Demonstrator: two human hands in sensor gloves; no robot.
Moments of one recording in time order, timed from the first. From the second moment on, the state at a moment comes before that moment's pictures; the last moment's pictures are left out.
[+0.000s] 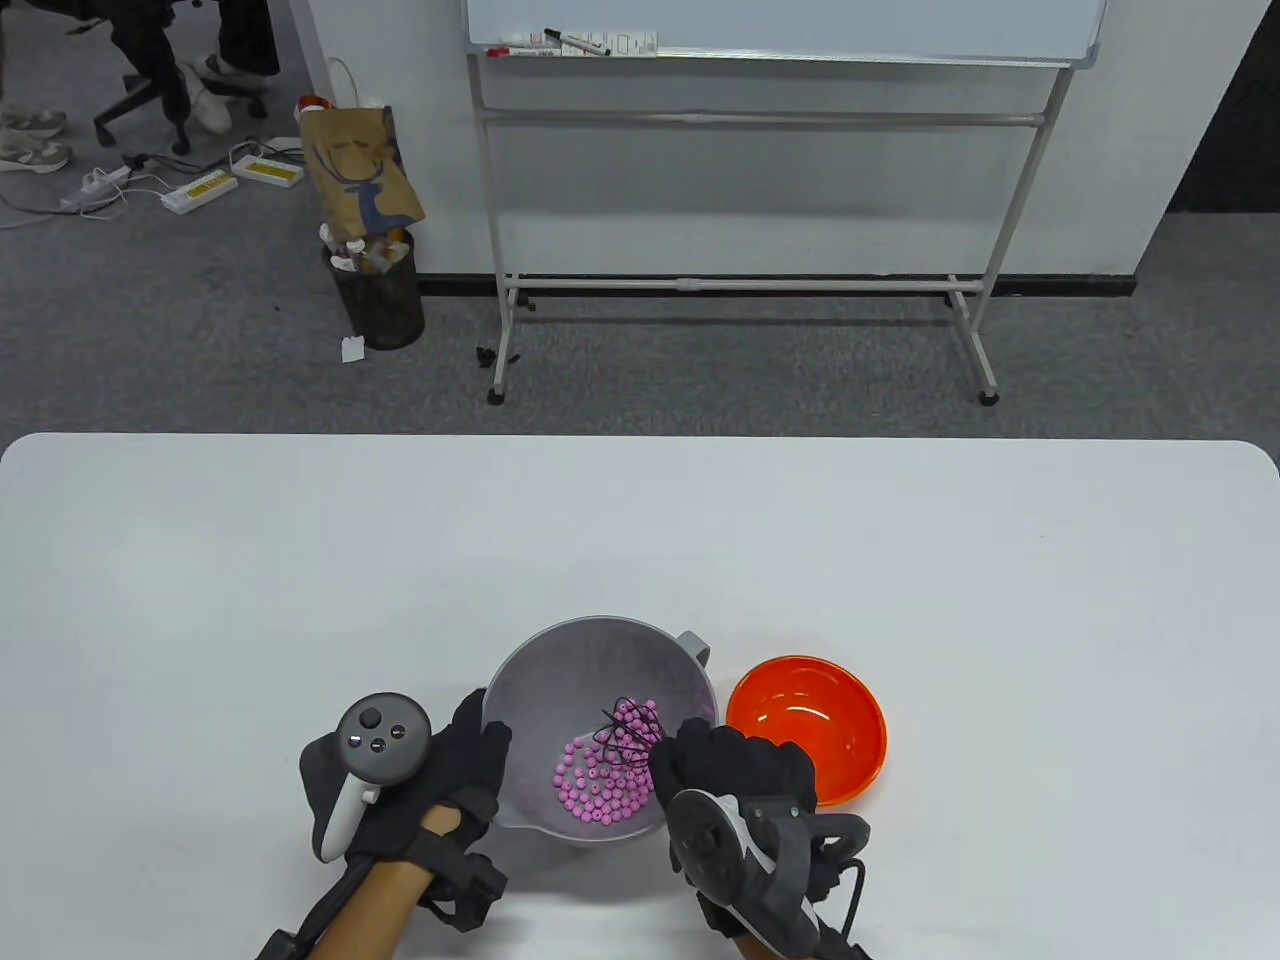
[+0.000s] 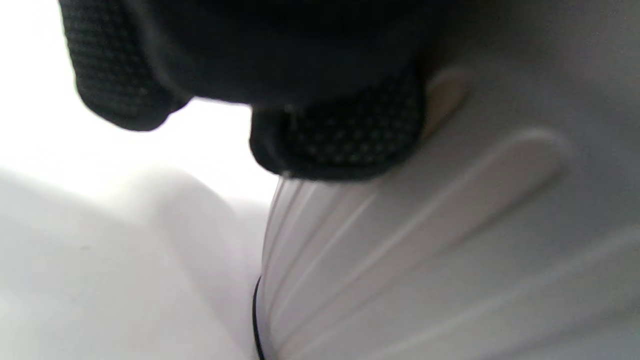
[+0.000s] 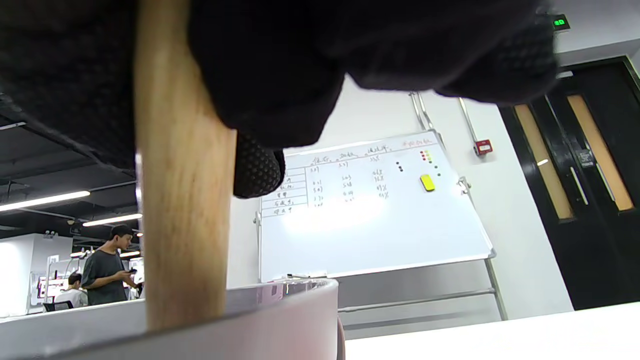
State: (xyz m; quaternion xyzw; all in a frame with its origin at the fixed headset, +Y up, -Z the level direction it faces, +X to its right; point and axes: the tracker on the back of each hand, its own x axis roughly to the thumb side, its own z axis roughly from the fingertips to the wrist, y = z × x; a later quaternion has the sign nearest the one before) left_hand -0.231 -0.723 -0.322 -0.06 0.00 0.37 0.93; right_hand 0.049 -0.633 -0.246 0.01 -0.29 0.95 0.11
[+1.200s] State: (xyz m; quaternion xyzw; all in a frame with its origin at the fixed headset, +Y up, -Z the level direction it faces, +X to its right) left_hand -0.231 -0.723 -0.322 -0.06 0.00 0.38 0.92; right_hand 0.047 -0.619 -0.239 0.04 -0.23 0.96 0.12
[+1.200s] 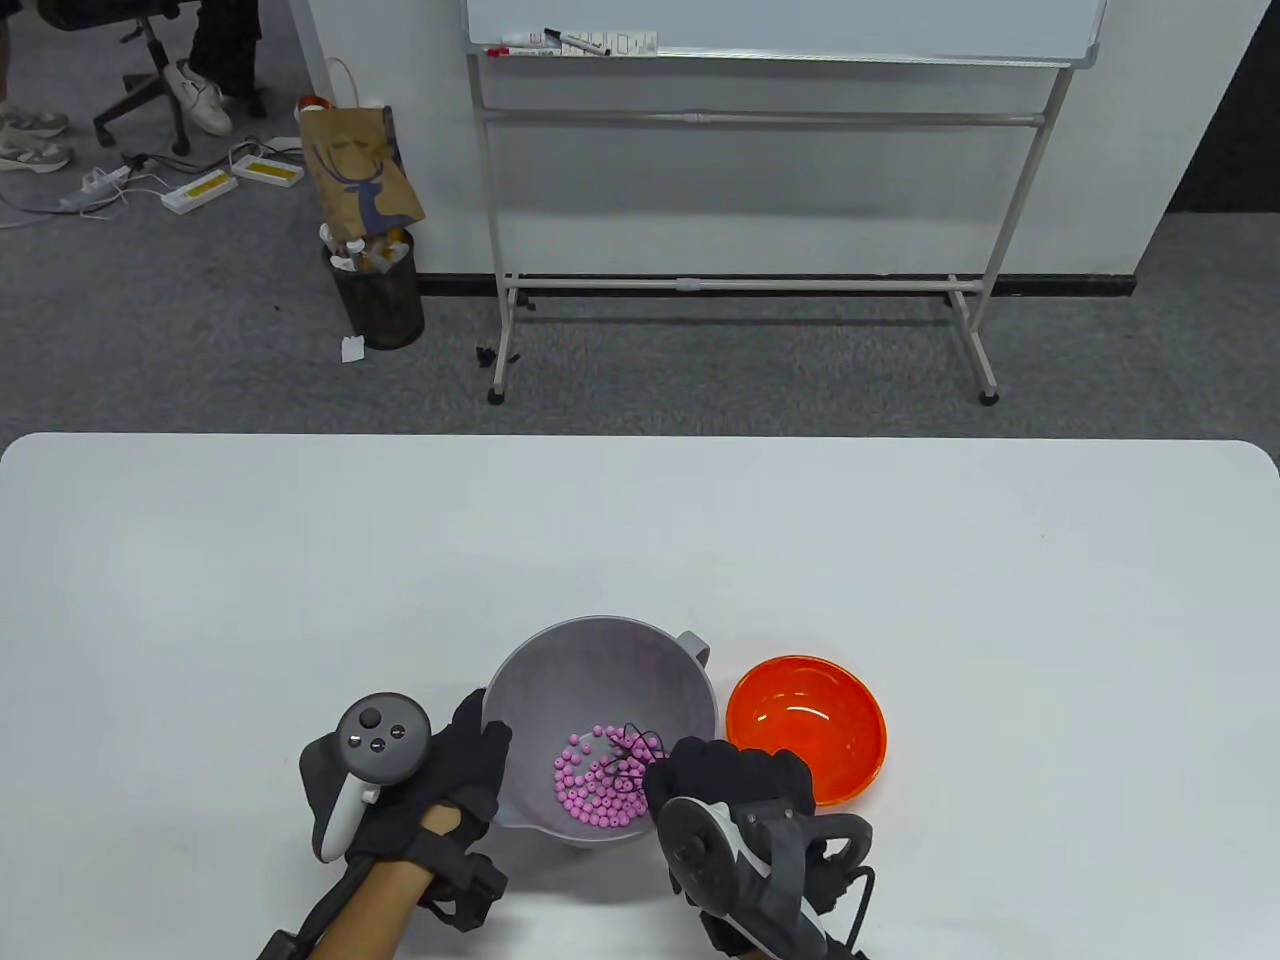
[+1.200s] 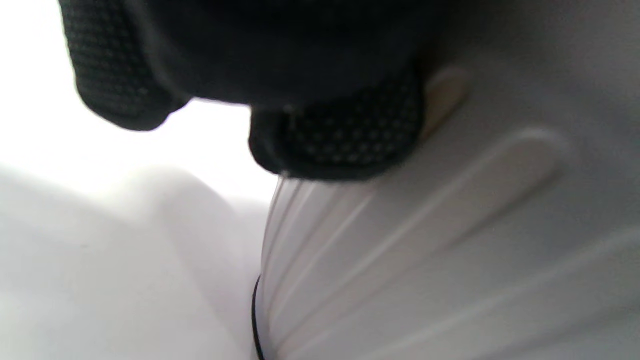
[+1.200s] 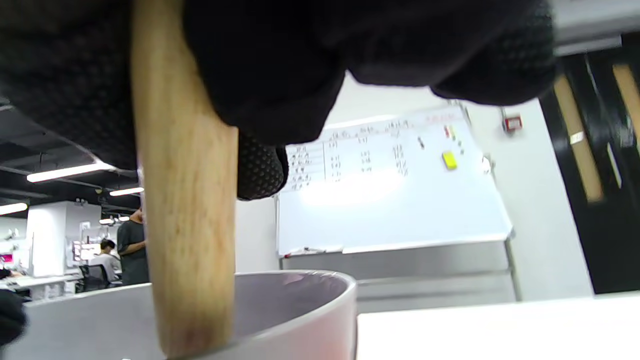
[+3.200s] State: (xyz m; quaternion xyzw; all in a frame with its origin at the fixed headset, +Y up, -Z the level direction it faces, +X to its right) left_hand -0.232 -0.723 -0.323 -0.07 0.00 0.38 0.92; right_hand 0.175 -0.618 -0.246 -0.13 -0.30 0.87 0.37
